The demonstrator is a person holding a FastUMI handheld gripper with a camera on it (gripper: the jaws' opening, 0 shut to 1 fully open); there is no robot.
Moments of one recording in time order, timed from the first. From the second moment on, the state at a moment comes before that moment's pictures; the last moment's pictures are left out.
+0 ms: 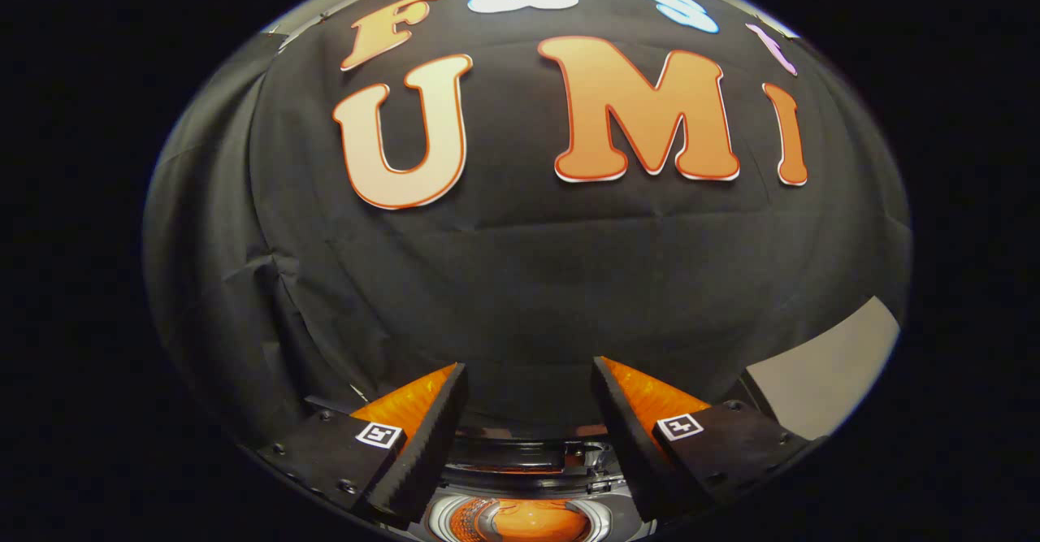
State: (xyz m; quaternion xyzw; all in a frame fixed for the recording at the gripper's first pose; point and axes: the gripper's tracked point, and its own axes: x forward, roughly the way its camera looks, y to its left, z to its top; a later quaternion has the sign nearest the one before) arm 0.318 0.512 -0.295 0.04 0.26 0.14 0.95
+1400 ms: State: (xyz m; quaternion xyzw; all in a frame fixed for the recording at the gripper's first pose) arm 0.287 0.496 -0.334 0.01 0.23 0.11 0.97
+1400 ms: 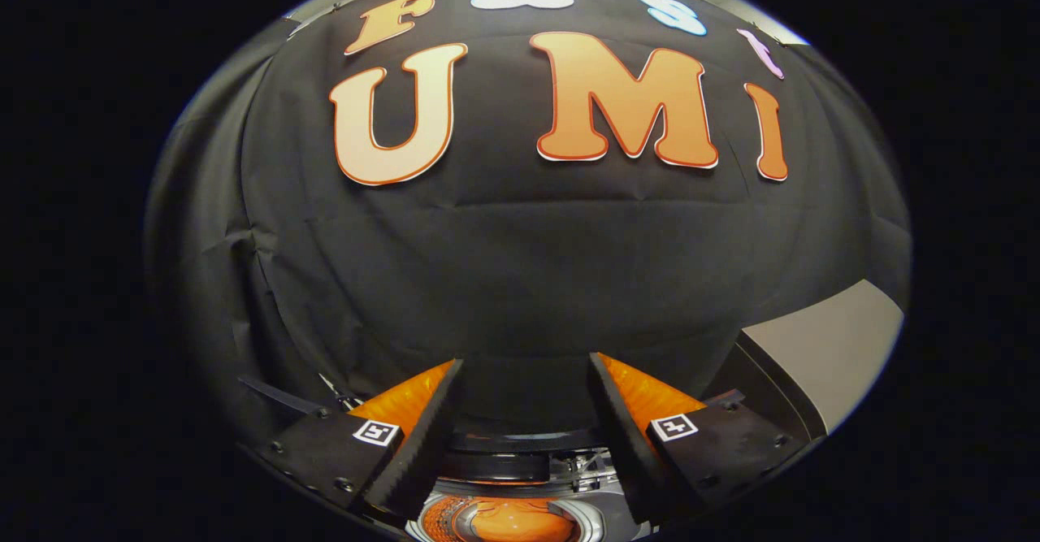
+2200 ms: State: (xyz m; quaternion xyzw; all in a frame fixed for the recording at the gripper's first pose) arm 0.218 0.480 -0.336 0.01 0.20 0.11 0.97
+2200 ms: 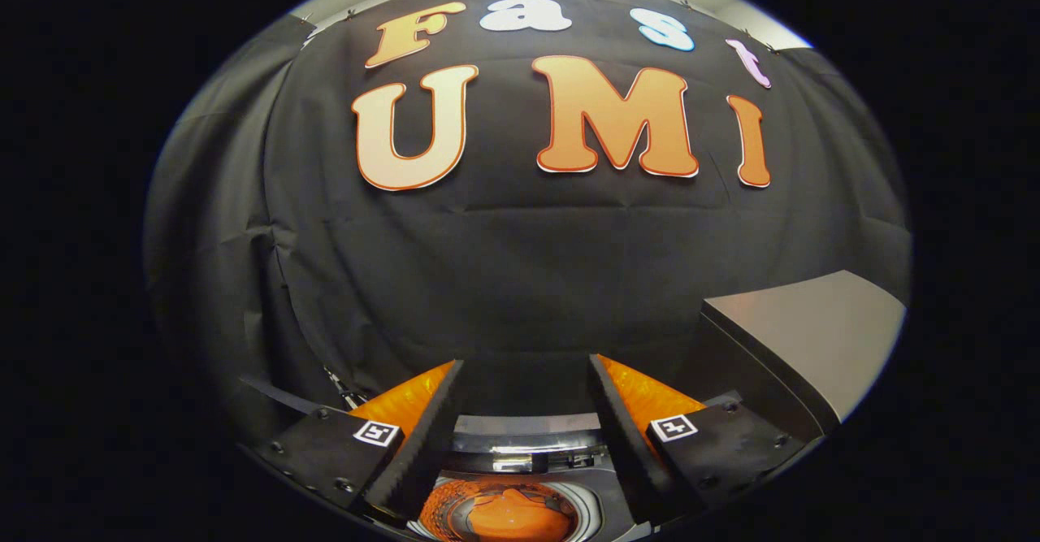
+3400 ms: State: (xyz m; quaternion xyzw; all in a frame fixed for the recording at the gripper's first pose) arm 0.104 0.454 -0.366 0.01 0.21 0.11 0.97
